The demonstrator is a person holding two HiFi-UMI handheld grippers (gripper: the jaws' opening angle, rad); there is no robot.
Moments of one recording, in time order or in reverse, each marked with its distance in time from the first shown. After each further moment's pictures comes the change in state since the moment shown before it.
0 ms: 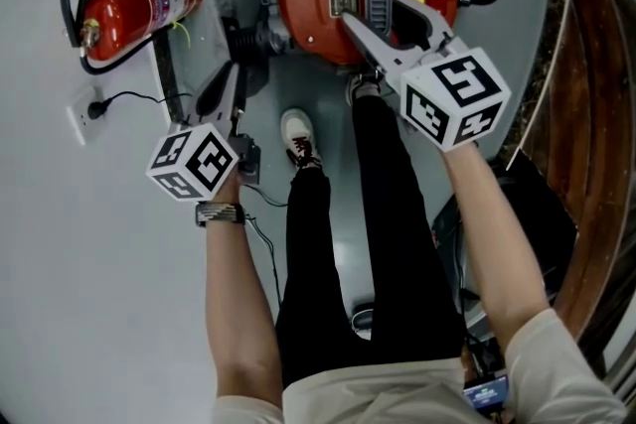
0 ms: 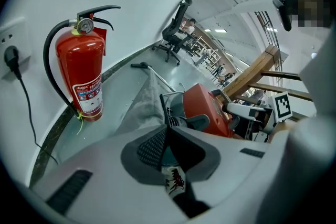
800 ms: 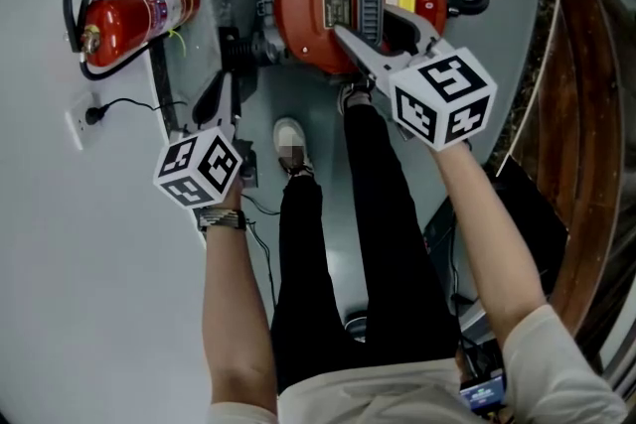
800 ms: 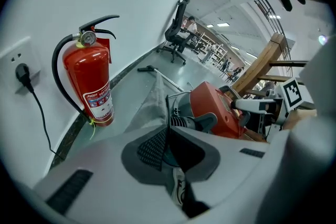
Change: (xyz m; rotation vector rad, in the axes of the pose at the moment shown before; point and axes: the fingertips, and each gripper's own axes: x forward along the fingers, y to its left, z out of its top) left arm -0.003 0.010 0.000 0.058 -0.005 0.129; right arm 0.004 0.002 -0.004 -0.014 0.087 0.025
